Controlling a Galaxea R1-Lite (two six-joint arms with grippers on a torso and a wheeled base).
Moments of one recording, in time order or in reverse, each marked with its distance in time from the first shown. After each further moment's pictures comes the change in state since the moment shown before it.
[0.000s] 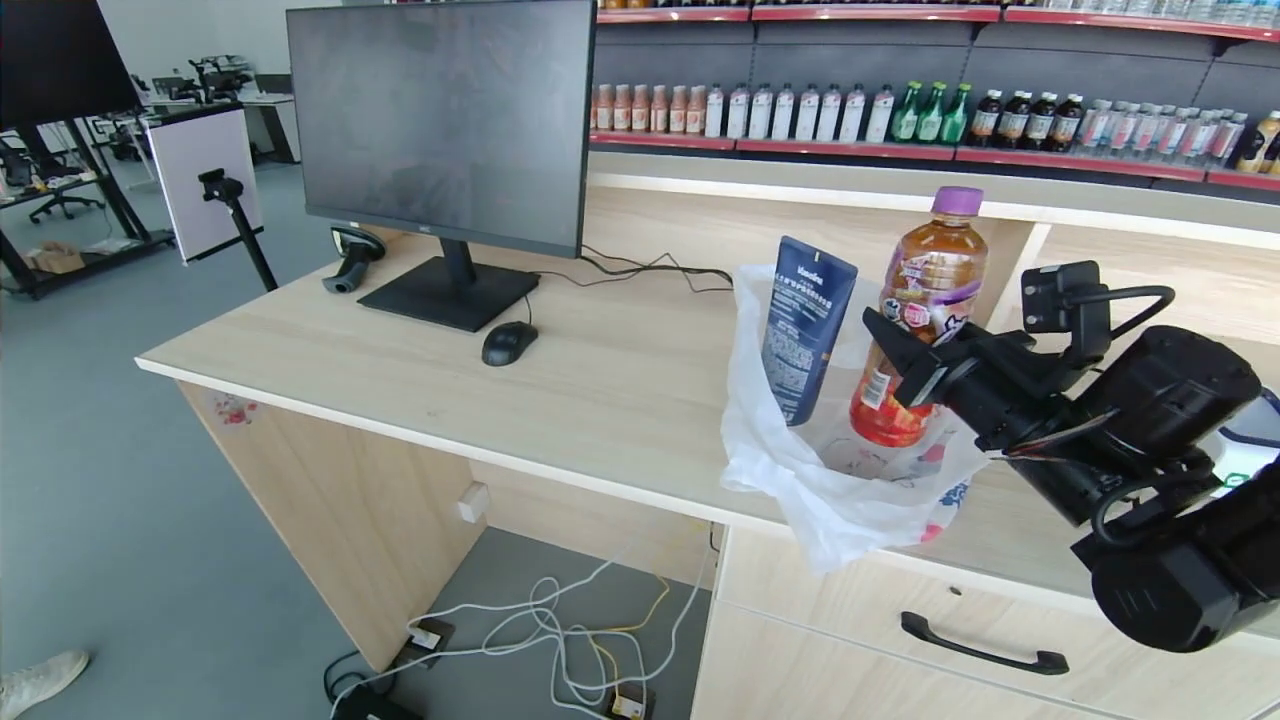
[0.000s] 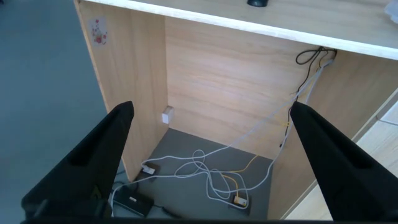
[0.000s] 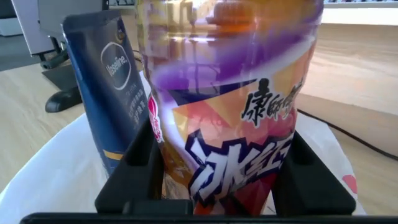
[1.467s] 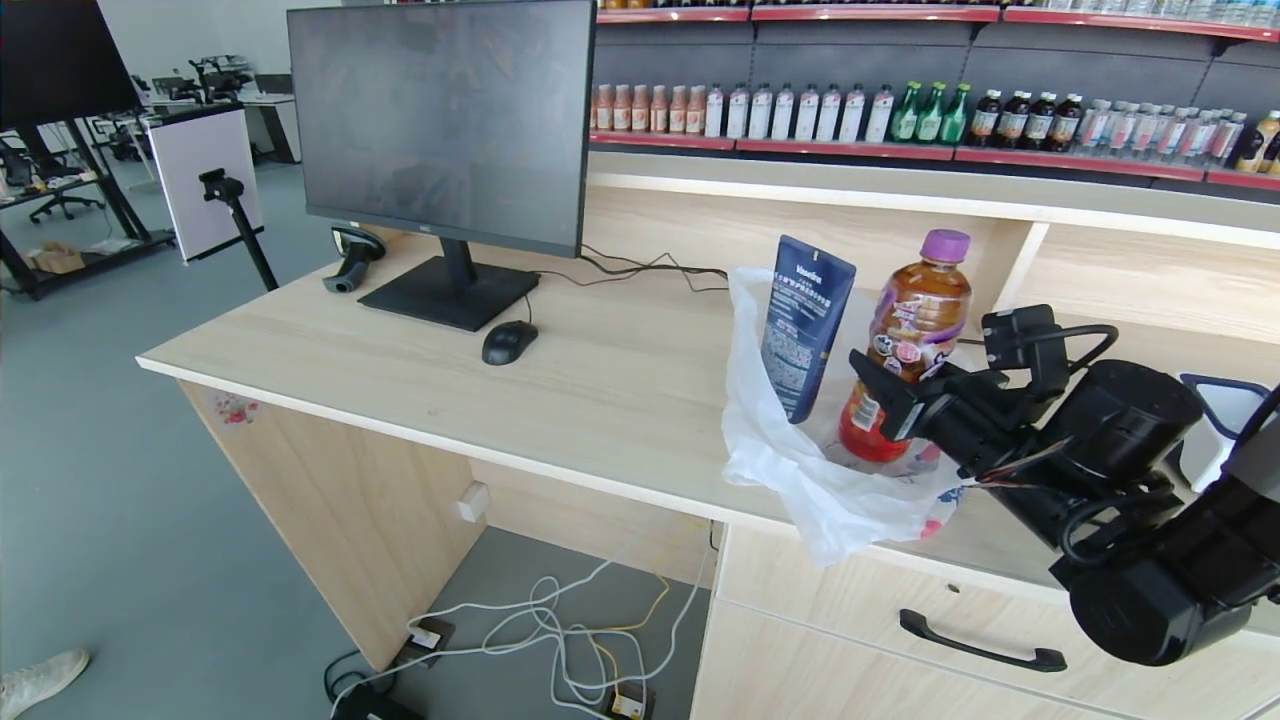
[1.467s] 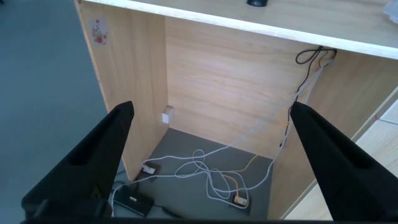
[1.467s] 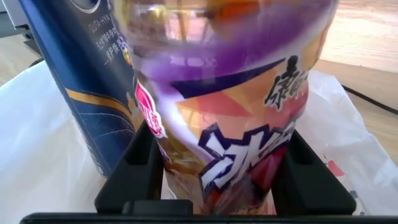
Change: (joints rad) left arm 0.000 0.000 0.000 0.000 0.000 0.001; right arm -0.007 0.077 0.038 0.000 0.000 -0.001
